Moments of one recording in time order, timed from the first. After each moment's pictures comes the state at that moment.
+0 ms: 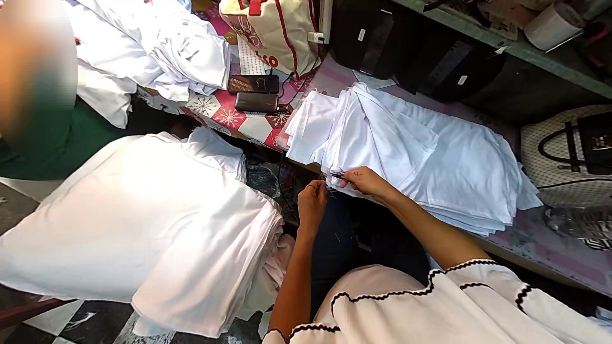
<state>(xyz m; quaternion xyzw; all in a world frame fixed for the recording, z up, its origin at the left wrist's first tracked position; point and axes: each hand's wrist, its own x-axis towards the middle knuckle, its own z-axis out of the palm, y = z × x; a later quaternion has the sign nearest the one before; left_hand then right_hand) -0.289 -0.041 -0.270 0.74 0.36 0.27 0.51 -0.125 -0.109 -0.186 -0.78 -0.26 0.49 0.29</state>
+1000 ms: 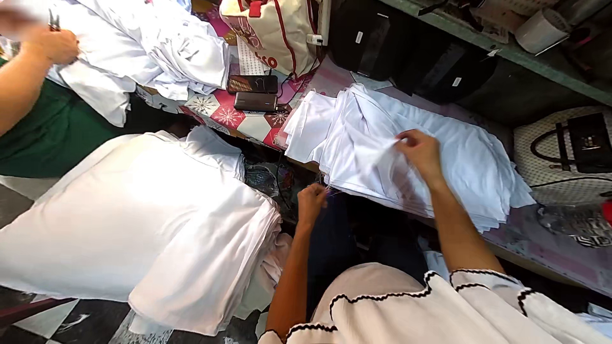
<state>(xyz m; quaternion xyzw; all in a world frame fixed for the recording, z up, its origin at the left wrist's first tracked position) -0.291 -0.035 -0.290 0.70 0.39 0.12 0.59 -0.046 -0.178 -0.144 -0.87 -0.36 0.09 0.33</state>
